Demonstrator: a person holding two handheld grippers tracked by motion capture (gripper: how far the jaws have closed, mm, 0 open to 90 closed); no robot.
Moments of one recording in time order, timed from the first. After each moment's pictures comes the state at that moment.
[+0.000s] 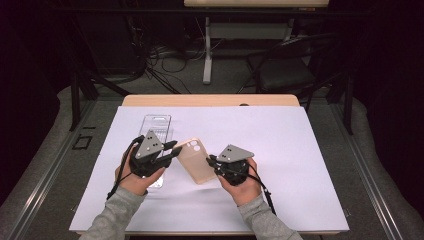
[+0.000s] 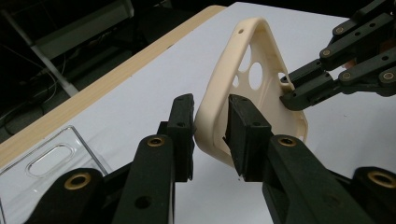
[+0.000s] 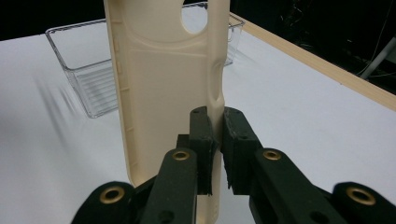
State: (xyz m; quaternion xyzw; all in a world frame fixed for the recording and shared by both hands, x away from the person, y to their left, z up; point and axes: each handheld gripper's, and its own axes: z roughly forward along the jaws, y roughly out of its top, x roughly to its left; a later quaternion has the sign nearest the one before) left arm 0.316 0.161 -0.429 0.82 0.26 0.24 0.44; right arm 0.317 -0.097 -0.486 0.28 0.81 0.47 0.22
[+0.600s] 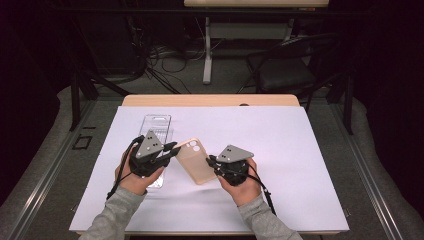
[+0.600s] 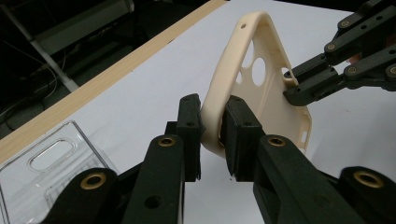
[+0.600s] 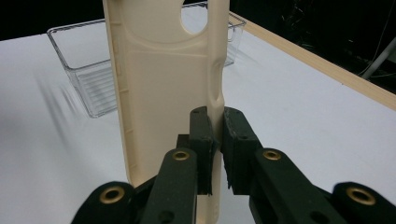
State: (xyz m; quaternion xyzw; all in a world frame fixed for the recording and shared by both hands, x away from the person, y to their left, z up) left arm 0.317 0.162 -0.430 0.83 0.27 0.23 0.43; right arm 0.317 -0.097 -0.486 0.28 0.81 0.47 0.22
